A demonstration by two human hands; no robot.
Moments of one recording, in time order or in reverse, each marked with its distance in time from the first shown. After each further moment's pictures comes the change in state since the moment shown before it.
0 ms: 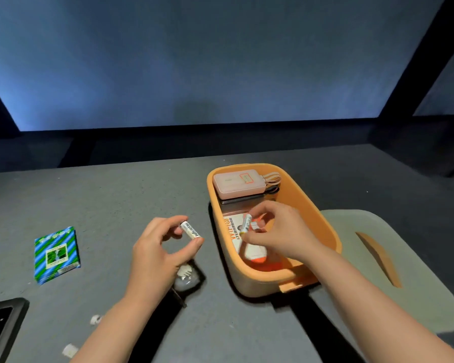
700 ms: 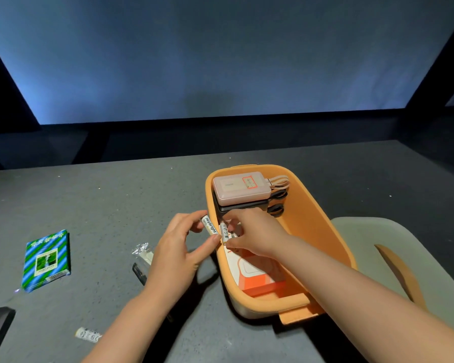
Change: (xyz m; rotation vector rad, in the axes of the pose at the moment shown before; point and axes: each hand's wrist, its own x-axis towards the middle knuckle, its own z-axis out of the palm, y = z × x) left_hand 0.027 0.001 0.048 0.100 -0.144 0.021; right_hand 0.078 0.020 0.041 -0.268 -0.228 -0.240
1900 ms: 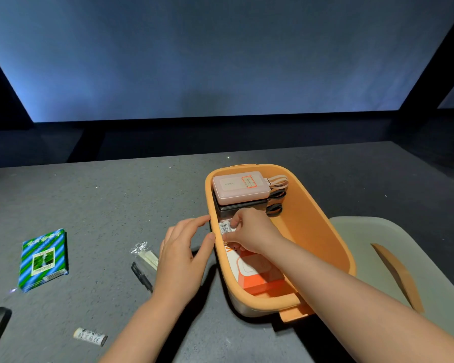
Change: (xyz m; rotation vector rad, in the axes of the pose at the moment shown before) left_hand -0.009 -0.010 0.016 0.028 0.065 -0.052; right_hand 0.002 -0.014 0.007 0.277 0.018 0.341
